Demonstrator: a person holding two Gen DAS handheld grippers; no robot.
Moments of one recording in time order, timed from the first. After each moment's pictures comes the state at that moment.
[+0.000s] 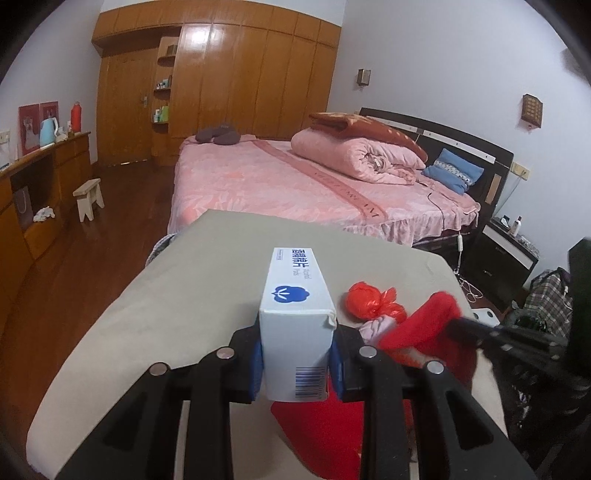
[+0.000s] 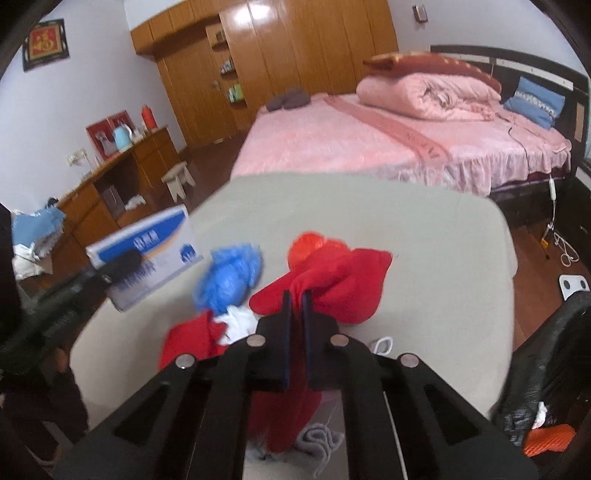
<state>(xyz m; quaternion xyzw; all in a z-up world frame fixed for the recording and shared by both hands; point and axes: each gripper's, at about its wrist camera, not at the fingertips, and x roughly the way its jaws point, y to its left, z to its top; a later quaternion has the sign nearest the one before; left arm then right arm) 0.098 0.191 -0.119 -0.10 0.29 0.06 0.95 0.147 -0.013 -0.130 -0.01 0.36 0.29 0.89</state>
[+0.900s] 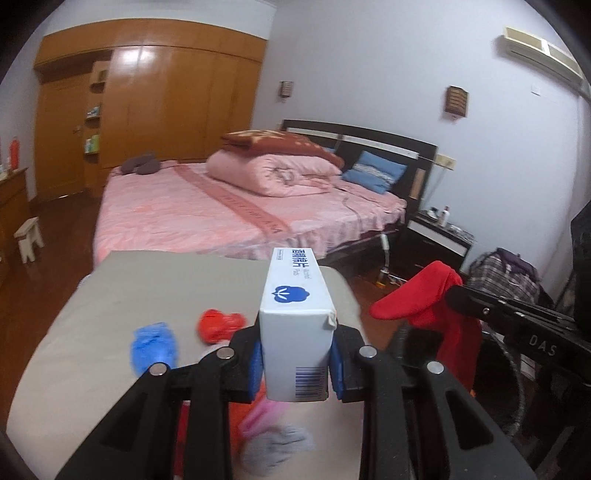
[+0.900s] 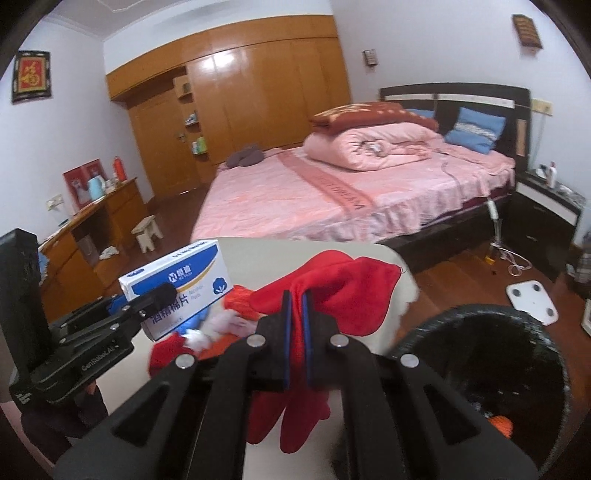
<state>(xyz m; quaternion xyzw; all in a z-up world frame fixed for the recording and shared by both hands) 0.108 0.046 -0.063 -0.06 0.25 -0.08 0.96 0.100 -0.155 -0.048 0.02 0.29 0.19 0.94</state>
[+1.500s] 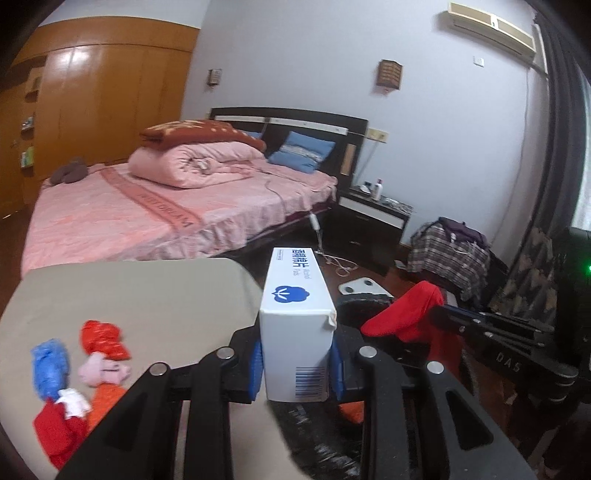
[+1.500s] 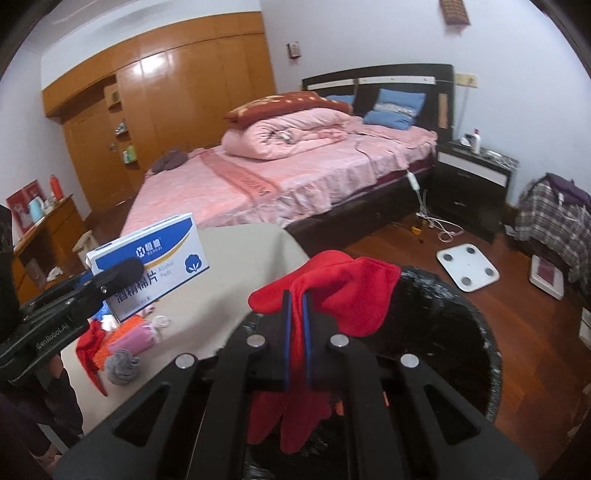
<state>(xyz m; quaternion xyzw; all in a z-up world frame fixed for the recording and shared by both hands) 0.129 -0.078 -0.071 -0.04 0.26 -0.21 0.94 0.087 -0.282 -0.087 0.04 0.31 0.06 0.95</state>
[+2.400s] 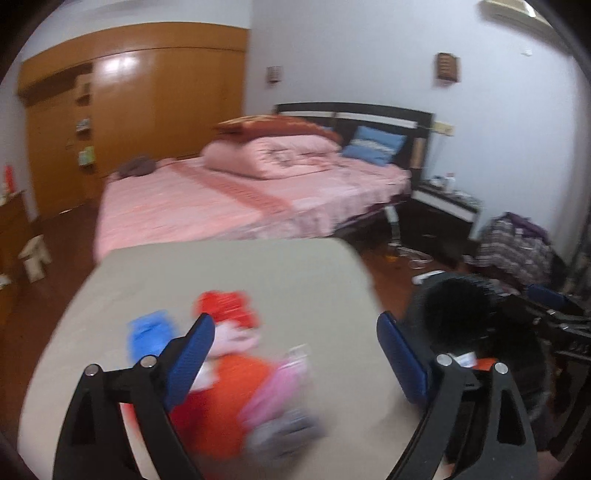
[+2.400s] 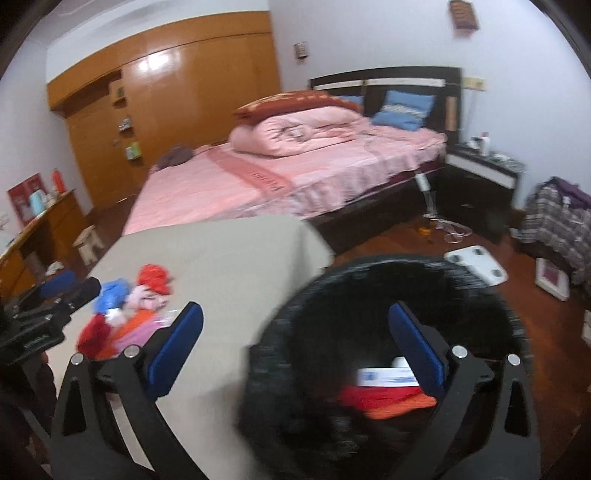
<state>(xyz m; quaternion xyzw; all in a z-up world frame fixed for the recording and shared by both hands) 0.099 0.041 -0.098 -0.01 0.28 -0.05 0.96 0.085 -0.215 -0.112 0.03 0.31 0.09 0.95</state>
